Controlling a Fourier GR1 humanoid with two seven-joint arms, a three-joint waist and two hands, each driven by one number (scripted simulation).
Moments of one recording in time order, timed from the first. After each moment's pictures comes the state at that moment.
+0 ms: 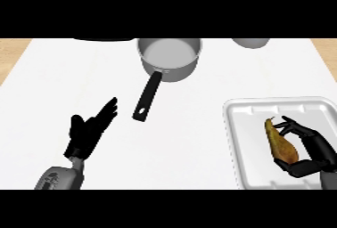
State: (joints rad) left arm -0.12 0.19 -0.14 -1.37 0.08 -0.10 0.16; right arm -0.16 -0.40 -0.18 -0.86 0.17 0.32 -0.65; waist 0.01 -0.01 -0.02
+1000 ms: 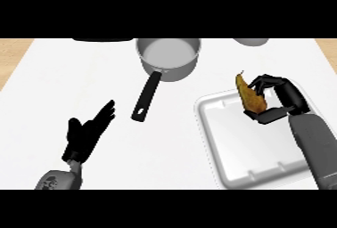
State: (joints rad) left arm -0.09 0.17 -0.11 -1.37 0.05 -0.11 0.15; right arm -0.61 -0.35 -0.13 -0.61 0.27 0.21 -0.72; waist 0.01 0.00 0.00
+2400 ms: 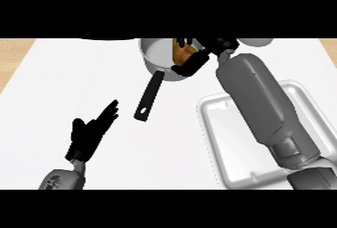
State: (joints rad) left arm -0.10 0.14 -0.10 -1.36 0.02 -0.14 0.14; right arm -1.10 -0.14 0.12 -0.78 0.61 0.08 -0.01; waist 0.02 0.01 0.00
